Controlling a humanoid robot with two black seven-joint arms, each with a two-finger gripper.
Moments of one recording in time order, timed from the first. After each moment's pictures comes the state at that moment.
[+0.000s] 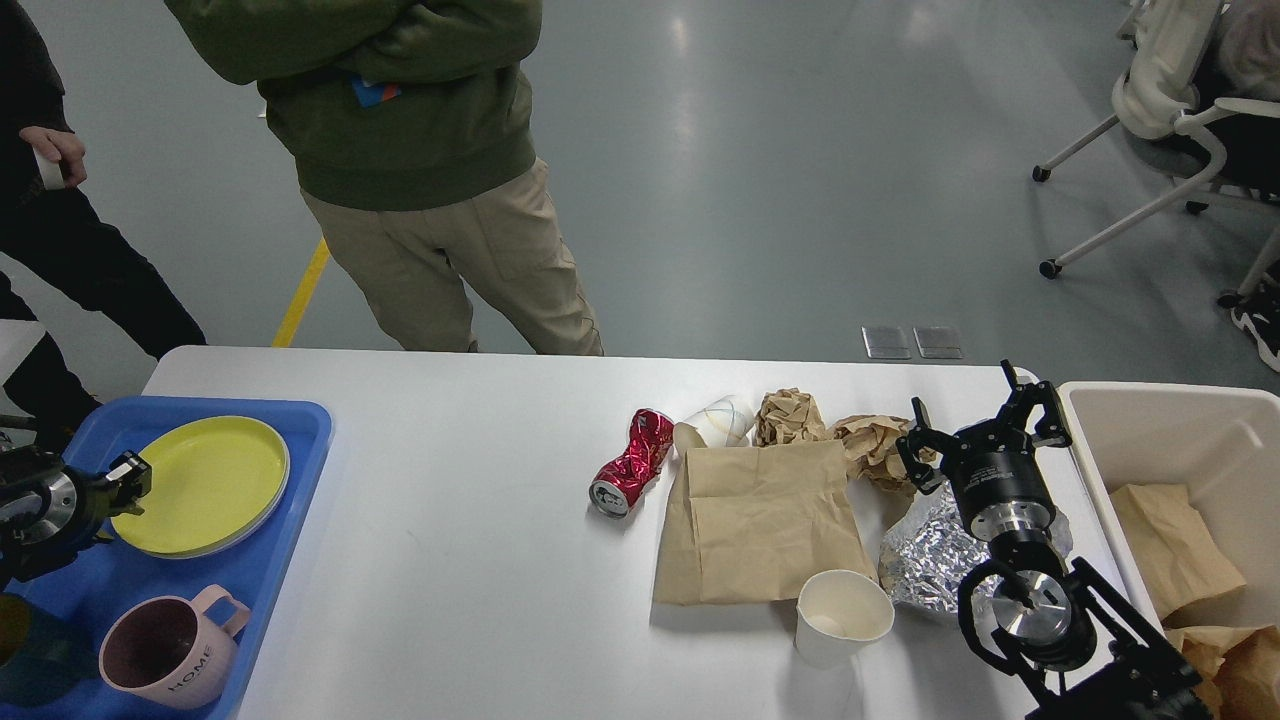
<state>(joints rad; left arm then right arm) -1.08 0.61 0.91 -0.57 -0.24 -0.25 0.19 0.21 -0.12 1.24 0.95 -0.23 0.15 0.35</state>
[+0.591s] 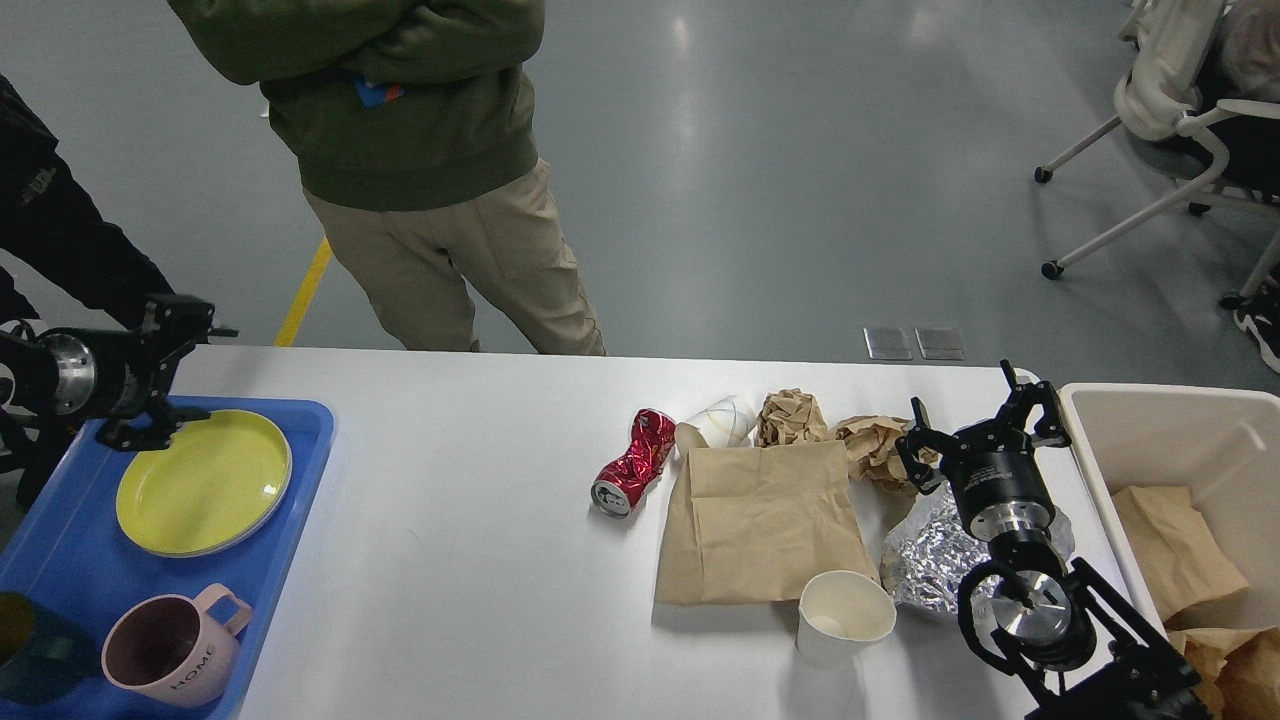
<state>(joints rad) -1.10 0.72 0.24 -0.59 -0.23 -0.53 0.18 0.21 -0.12 1.24 0.95 -0.23 0.15 0.35</state>
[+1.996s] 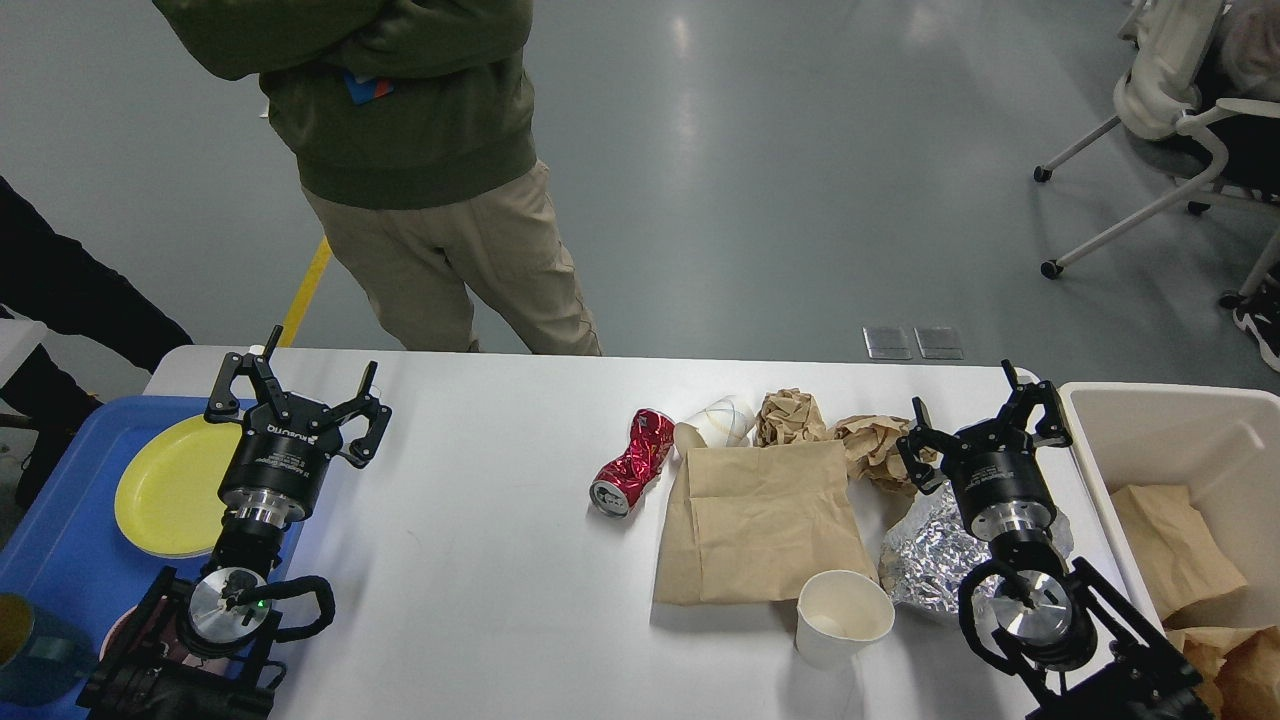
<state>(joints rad) -0.26 0.01 -1.58 -0.88 0.34 -0.50 -0.09 0.21 -0.13 1.24 0.95 -0.23 0.15 0.35</state>
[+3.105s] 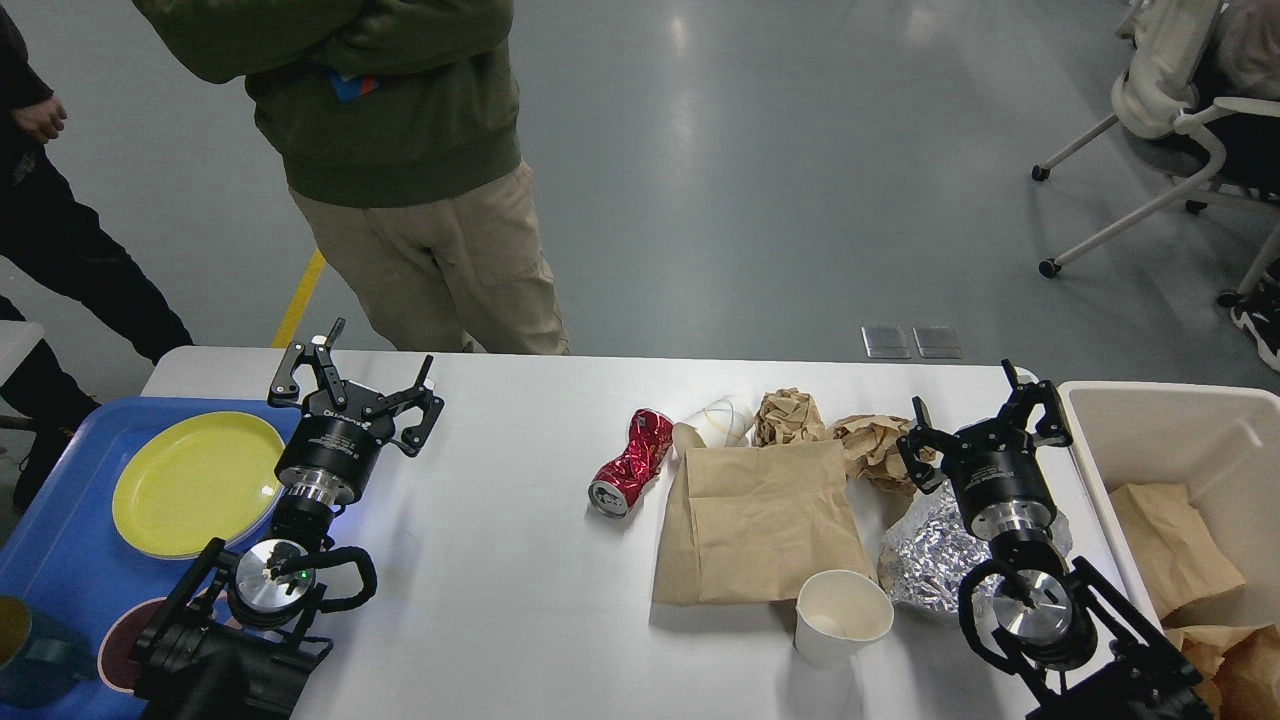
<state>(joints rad) -0.37 -0.03 -1.54 -0.73 0.26 -0.53 -0.04 0.22 -0.13 1.24 0.95 -0.23 0.15 0.35</state>
